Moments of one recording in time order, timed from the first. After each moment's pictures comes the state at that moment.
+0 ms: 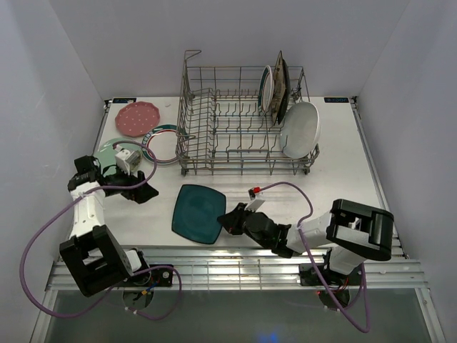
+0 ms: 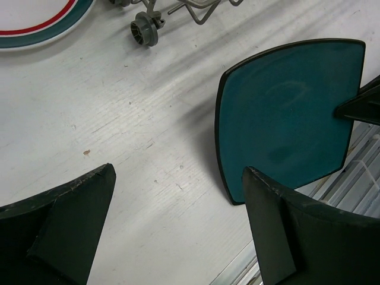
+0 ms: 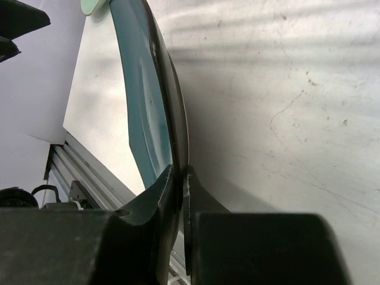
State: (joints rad) left arm 0.45 1.24 0.84 -0.81 0.98 0.76; right arm 1.27 1.59 0.40 0.85 0.41 1.05
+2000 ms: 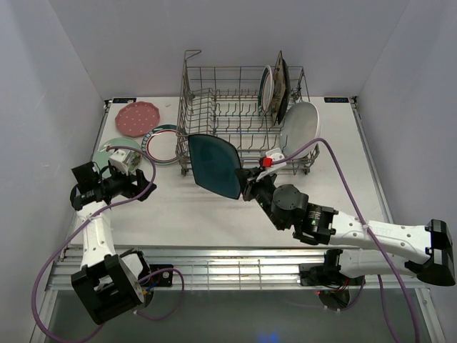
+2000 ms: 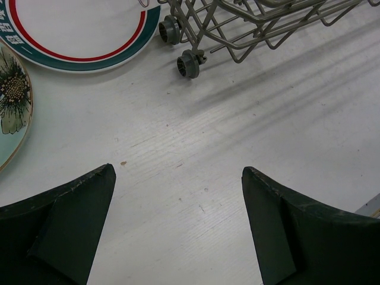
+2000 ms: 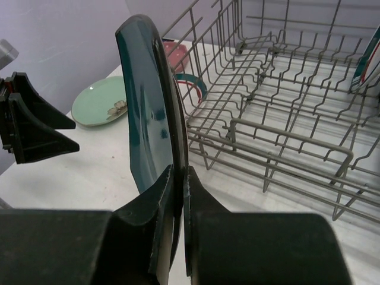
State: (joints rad) left arm 0.45 1.00 0.69 -0.49 0.90 0.48; right arm 1.30 1.03 0.83 0.20 0.73 0.21
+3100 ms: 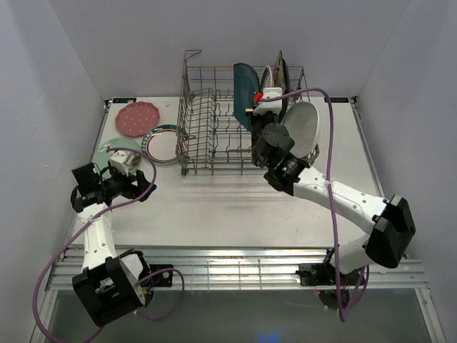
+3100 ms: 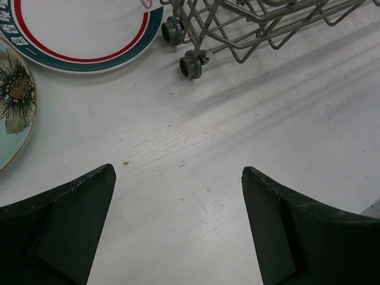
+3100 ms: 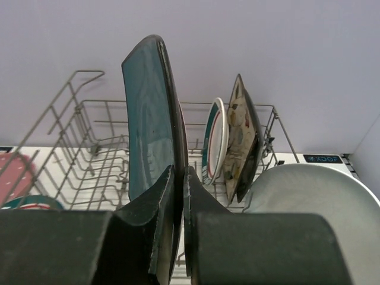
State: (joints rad) left arm 0.45 0.98 0.68 -0.48 0.90 0.47; right arm 0.95 1.41 1.21 0.48 0.89 -0.22
